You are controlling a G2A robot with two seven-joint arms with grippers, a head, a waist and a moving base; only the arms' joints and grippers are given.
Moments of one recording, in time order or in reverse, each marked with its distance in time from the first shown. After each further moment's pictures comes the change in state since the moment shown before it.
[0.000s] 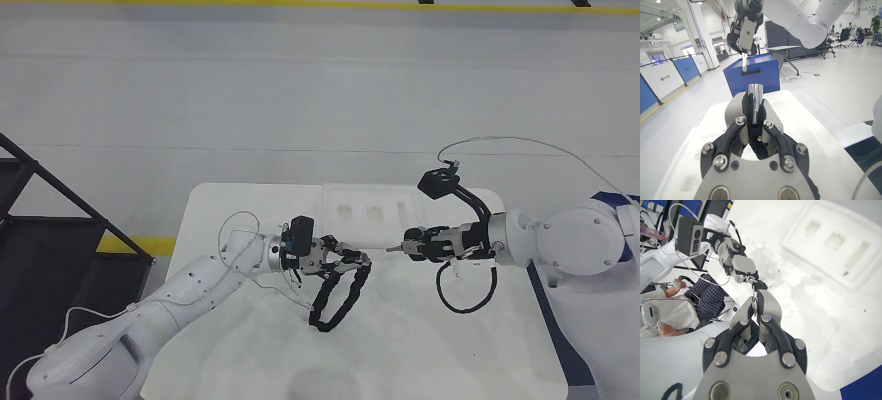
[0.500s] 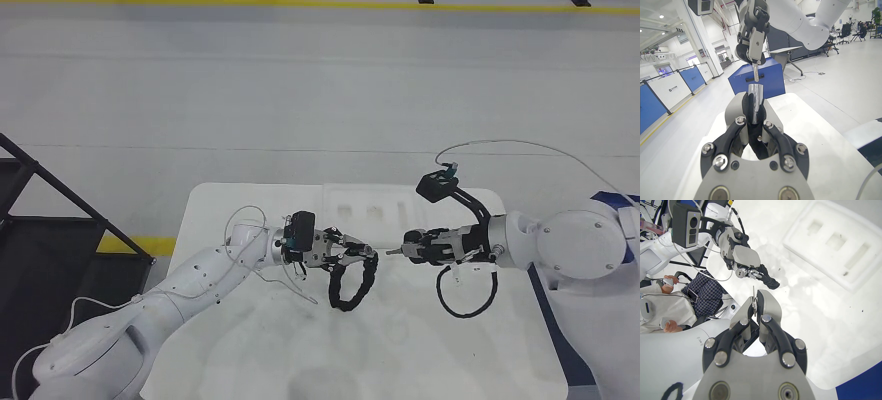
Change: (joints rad) left arm -0.036 -0.015 0.026 0.023 0.001 0.046 0.046; right arm 0.000 0.003 -0.004 -0.009 -0.003 -0.006 0.000
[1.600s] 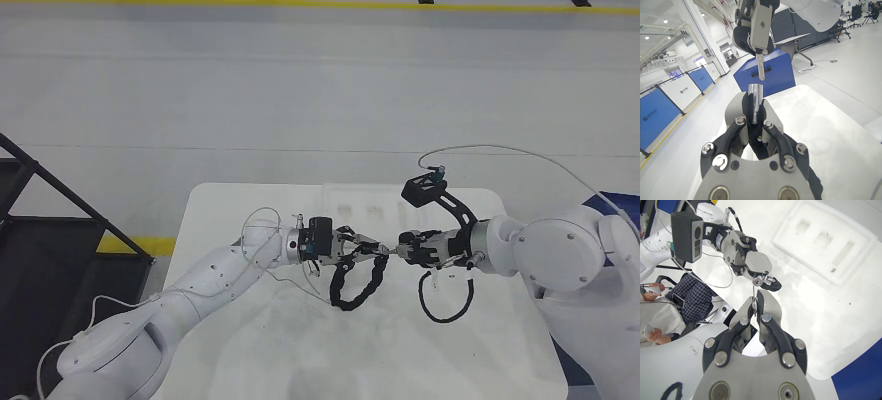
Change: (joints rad) left arm 0.002 -0.091 -0.021 0.077 0.086 0.113 -0.026; right arm 0.047 0.022 -0.110 -0.070 -0.138 0.131 -0.018
